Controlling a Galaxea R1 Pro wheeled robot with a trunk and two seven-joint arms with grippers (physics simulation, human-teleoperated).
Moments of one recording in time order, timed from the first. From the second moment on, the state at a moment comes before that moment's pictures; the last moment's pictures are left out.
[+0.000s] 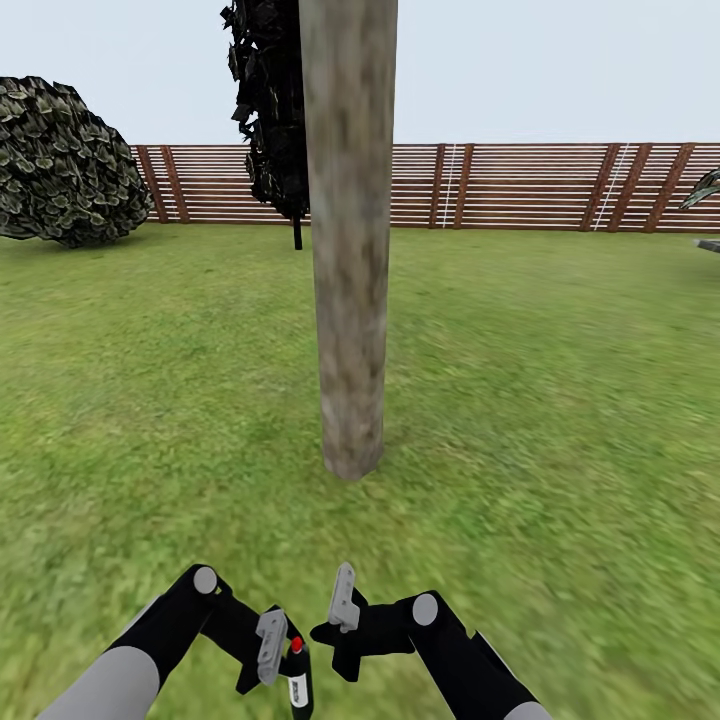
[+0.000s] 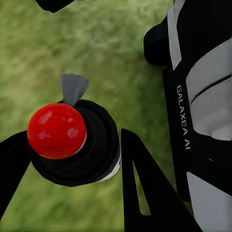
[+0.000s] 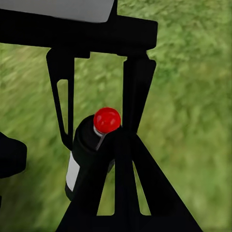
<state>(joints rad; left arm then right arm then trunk) -0.60 0.06 -0.05 -0.58 -0.74 -0.22 -1.40 -0.45 0.16 0.34 -0.80 0.50 -0.07 0.89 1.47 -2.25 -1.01</state>
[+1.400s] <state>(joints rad) -0.60 0.05 -0.05 -0.59 -0.67 -0.23 -1.42 -0.45 0.16 0.34 -0.80 0.50 -0.07 0.89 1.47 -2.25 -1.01</state>
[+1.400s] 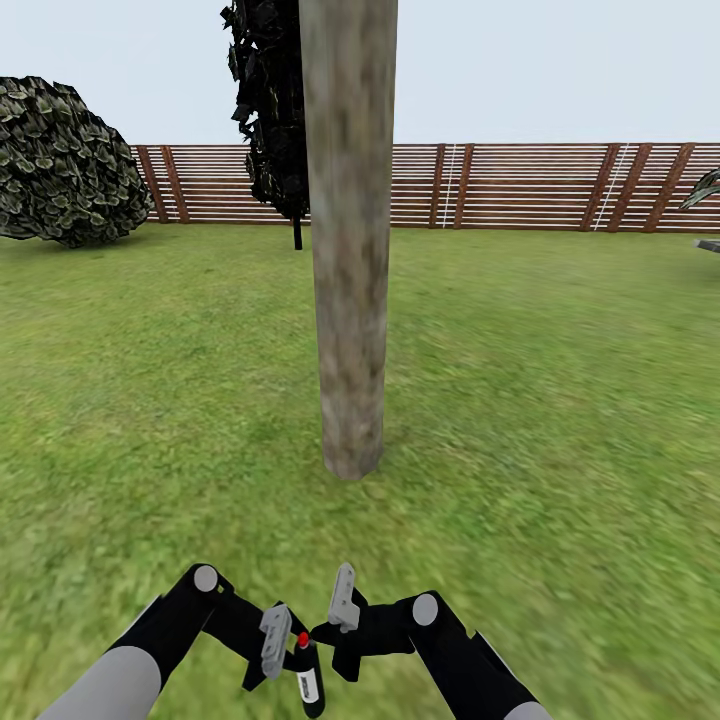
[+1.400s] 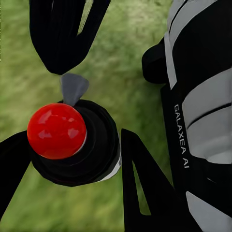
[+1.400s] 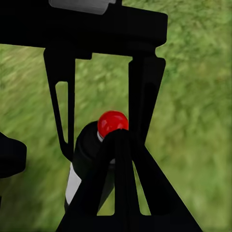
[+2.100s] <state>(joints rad) -0.59 0.21 -0.06 -0.58 -0.75 -0.22 -1.40 -0.45 0.16 0.34 -0.80 0.49 -0.07 0.89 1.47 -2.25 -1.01</state>
